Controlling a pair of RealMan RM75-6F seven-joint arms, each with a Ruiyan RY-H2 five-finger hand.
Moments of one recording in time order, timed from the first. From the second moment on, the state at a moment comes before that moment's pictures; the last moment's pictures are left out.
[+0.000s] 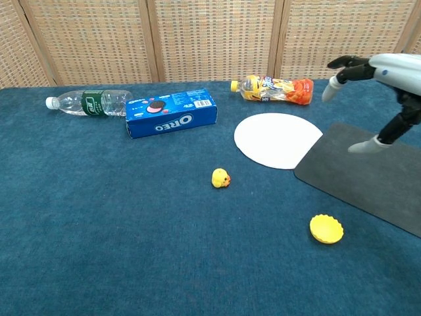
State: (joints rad) left arm -0.05 -1.18 0.00 -1.52 1.65 1.61 -0.02; right arm 0.45 -1.39 0.26 -1.80 -1.24 1.13 -0.50
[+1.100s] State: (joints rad) left arm -0.07 -1.19 0.01 -1.50 1.65 1.57 -0.06; right arm 0.80 -1.82 0.32 -1.58 -0.81 1.12 -0.86
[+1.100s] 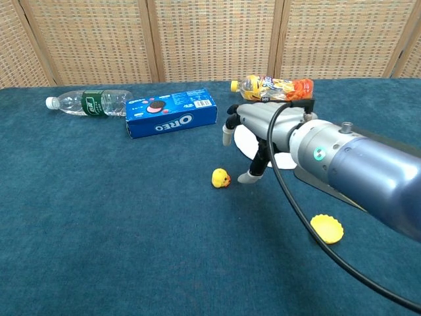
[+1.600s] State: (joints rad) left arm -0.09 -1.19 0.01 -1.47 1.62 1.53 -0.09; right arm 0.91 -1.92 0.35 -1.39 -0.74 1.04 -0.85
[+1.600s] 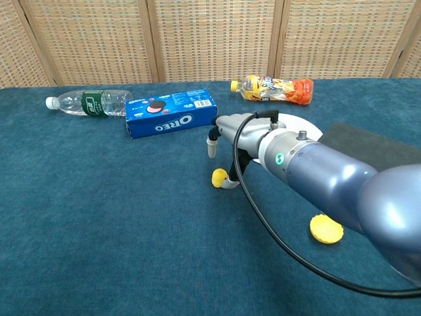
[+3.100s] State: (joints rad) left arm -0.09 -1.19 0.01 -1.46 1.60 1.51 -0.10; right arm 0.98 -1.92 0.33 -1.33 -0.68 1.03 -0.83
